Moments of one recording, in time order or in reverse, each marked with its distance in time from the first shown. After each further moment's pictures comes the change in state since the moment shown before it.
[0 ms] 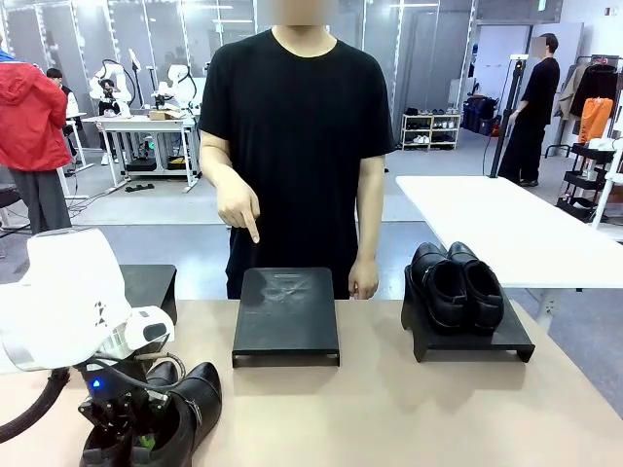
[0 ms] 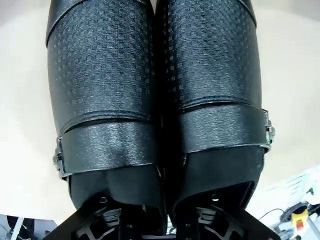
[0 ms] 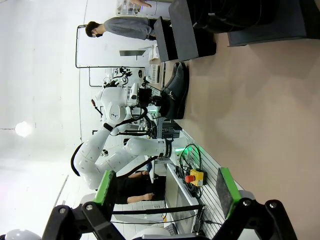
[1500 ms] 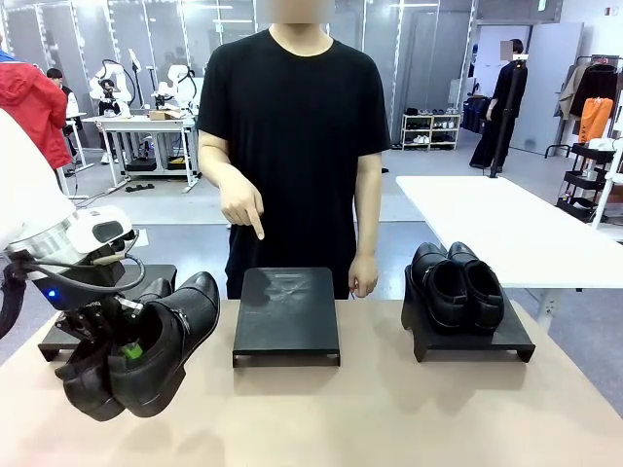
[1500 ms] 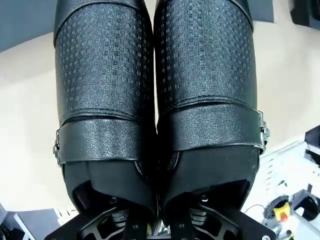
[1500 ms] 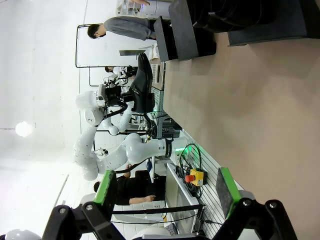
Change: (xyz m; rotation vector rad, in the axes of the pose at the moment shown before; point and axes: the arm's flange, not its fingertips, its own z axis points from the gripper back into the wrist) left arm -0.012 0.006 0.143 -0.114 -0.207 -0.056; right arm 0.000 0.000 0.000 0.000 0.002 -0.001
